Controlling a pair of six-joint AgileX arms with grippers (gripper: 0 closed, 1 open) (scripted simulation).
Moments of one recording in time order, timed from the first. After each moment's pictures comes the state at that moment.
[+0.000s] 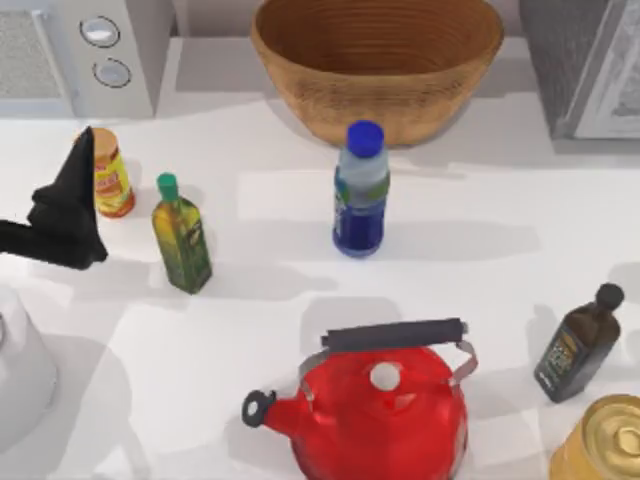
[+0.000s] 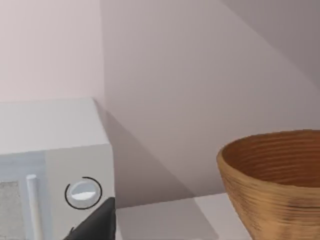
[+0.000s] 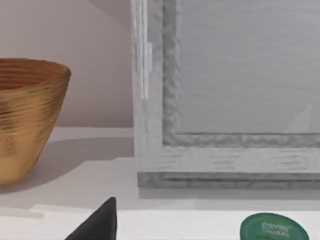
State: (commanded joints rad) left arm -0.19 0.71 0.26 0.53 0.10 0.01; right arm 0.00 0.00 0.00 0.00 0.00 0.00
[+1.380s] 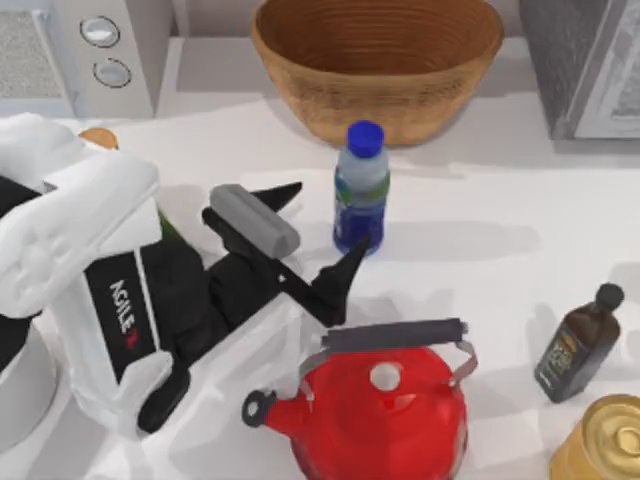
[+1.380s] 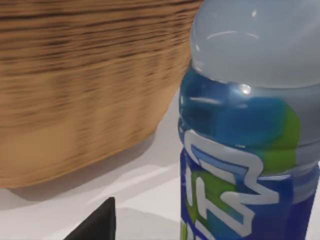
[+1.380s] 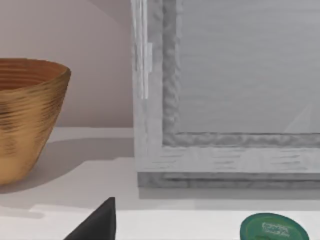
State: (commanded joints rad) left arm -0.53 2.33 0.65 1.67 0.30 0.01; right arm 0.00 0.00 0.00 0.00 0.00 0.00
